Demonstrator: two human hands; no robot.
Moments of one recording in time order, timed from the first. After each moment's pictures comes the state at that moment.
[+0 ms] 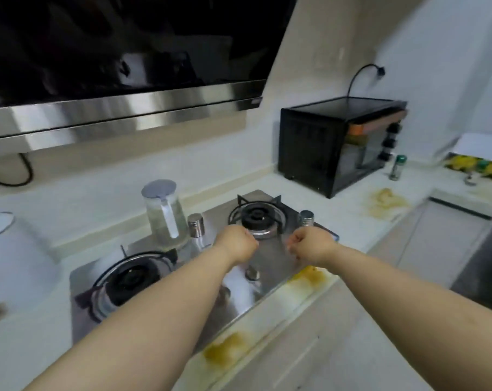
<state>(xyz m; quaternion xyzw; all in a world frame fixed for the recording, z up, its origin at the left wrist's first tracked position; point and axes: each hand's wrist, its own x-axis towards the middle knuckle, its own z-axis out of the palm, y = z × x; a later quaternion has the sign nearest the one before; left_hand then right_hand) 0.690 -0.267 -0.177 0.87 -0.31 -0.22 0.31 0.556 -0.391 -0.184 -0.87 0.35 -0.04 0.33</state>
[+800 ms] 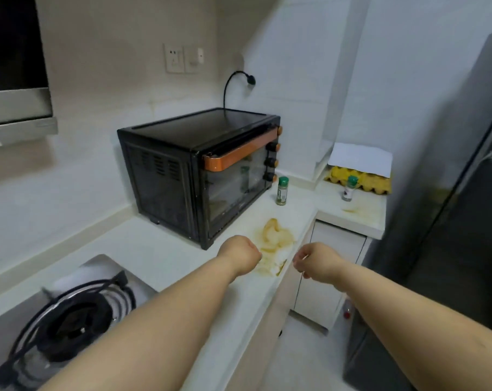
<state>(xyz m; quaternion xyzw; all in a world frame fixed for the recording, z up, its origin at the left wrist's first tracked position) 0.579 -0.716 -0.200 0.77 -0.47 -0.33 0.27 0.402 -0.770 -0.195 -0.74 0.57 -0.09 0.35</state>
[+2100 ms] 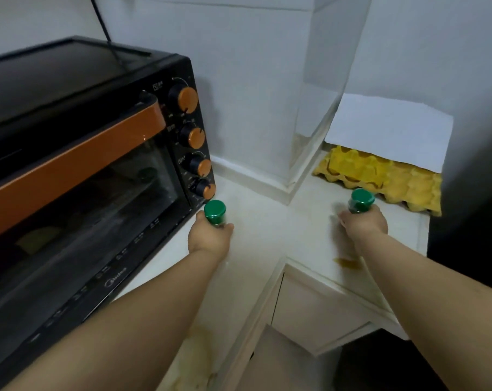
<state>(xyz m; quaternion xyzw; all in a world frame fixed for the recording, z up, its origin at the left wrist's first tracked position) 0.553 -1.192 -0.304 0.86 -0.25 -0.25 0.37 0.322 -1.316 -0.304 -0.48 0.77 -0.23 0.34</state>
